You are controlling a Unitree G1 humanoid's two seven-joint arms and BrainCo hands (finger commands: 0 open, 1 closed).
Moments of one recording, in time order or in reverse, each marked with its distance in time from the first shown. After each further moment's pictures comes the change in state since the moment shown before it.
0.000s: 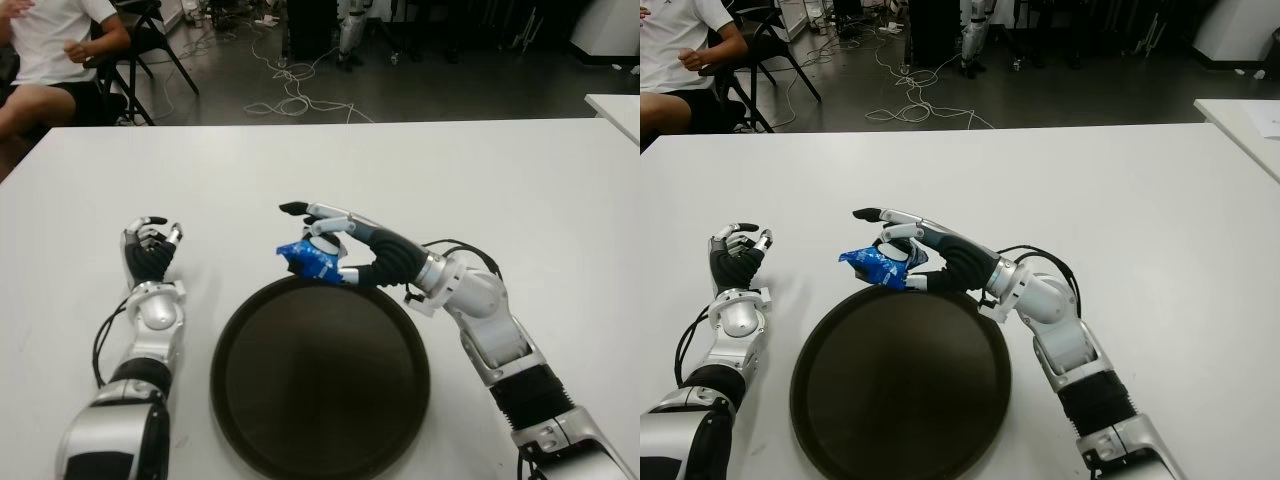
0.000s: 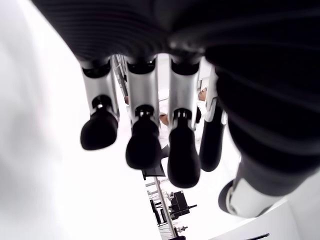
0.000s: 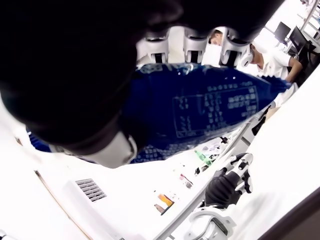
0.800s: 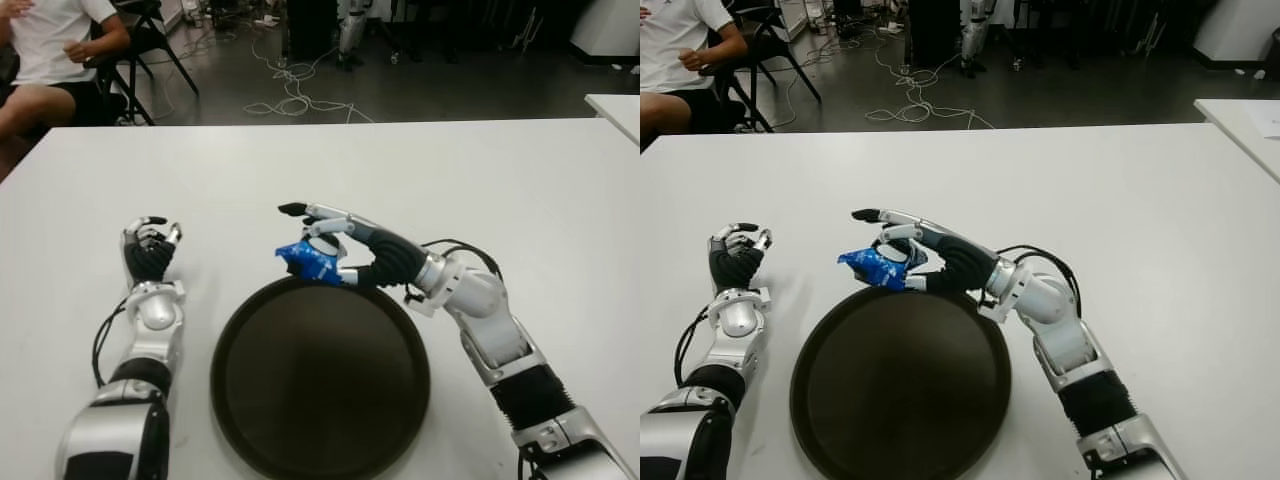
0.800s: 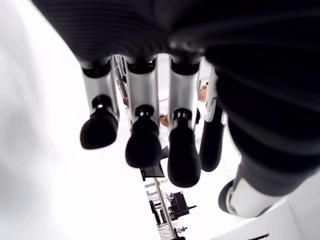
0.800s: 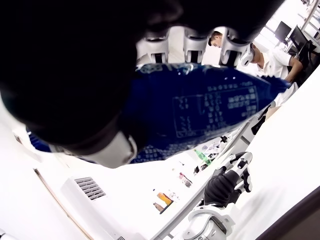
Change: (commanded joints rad) left arm 0.001 -0.005 0.014 -0.004 -0.025 -0.006 -0.032; right arm -0.002 -0.007 0.004 -0.006 -0.014 -0.002 -0.002
